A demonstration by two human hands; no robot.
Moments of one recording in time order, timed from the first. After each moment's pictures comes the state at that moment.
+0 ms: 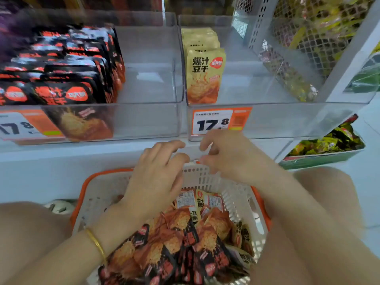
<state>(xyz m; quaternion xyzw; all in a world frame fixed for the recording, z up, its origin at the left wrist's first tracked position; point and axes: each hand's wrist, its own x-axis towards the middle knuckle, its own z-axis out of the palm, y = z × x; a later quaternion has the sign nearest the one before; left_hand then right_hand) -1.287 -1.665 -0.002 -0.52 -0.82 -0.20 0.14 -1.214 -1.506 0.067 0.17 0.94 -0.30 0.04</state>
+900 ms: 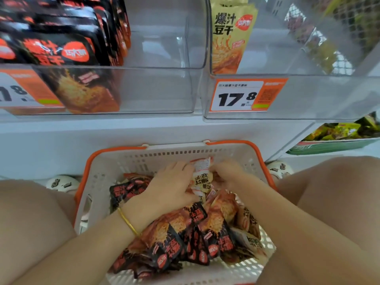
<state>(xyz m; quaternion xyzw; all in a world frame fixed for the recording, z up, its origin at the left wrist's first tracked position) -1.287 -1.666 -0.083 -0.49 -0.85 -0.03 -0.18 -1.236 -1.506 -0.106 0.48 0.63 -0.60 0.12</state>
